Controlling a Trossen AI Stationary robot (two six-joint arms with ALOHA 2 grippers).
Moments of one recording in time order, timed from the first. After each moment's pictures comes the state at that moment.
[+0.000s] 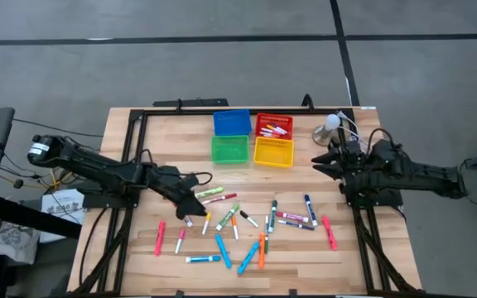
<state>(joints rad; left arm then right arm) -0.20 1.12 0.48 0.14 0.27 -0.92 -0.13 0.20 0.31 -0.05 -0.18 0.26</state>
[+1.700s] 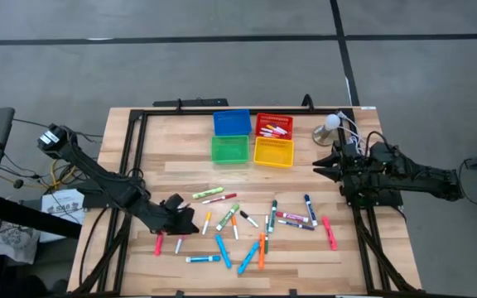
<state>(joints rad) -0.65 1.16 0.65 -0.16 -0.23 -1.94 -0.13 0.12 0.31 -0.28 -0.15 0.25</state>
